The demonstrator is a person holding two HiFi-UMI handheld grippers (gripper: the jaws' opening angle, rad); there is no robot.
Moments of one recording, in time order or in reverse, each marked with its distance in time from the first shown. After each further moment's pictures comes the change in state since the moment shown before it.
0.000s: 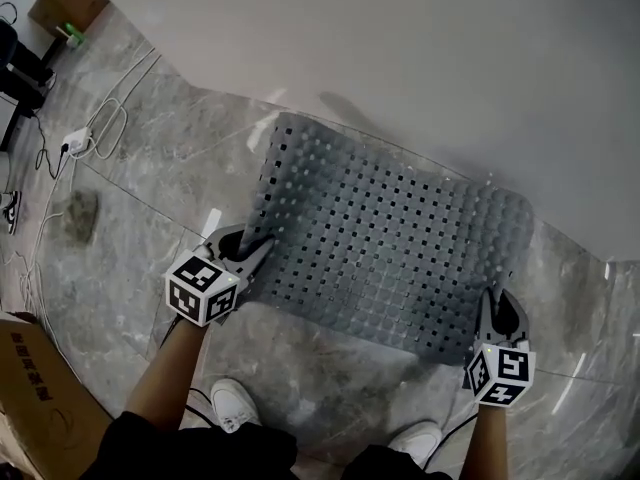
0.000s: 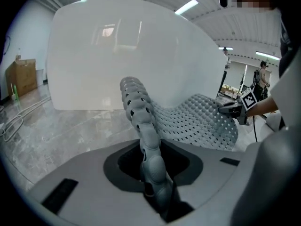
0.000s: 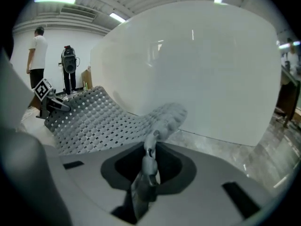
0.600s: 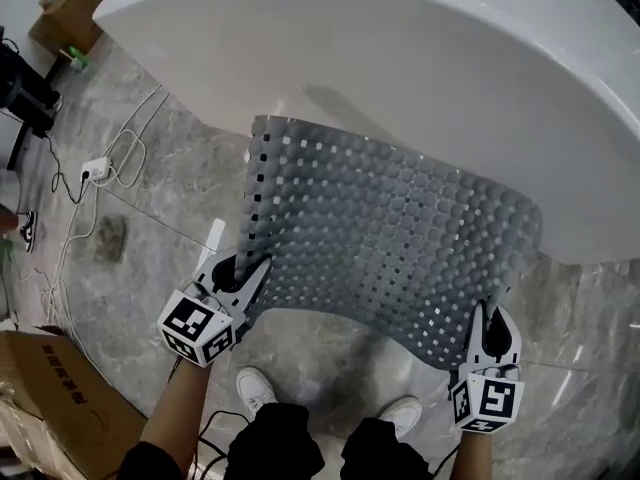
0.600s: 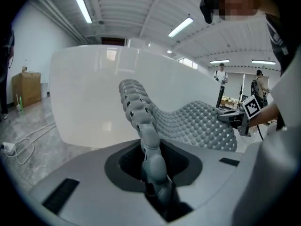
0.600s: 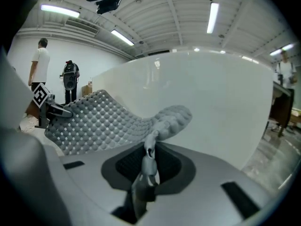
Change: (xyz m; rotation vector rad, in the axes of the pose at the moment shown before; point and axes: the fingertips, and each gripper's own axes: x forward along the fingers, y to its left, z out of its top) left arm -0.117 -0.054 0.164 -0.016 -0.183 0.034; right arm -0.120 0.004 0.165 0.007 -0.153 -0.022
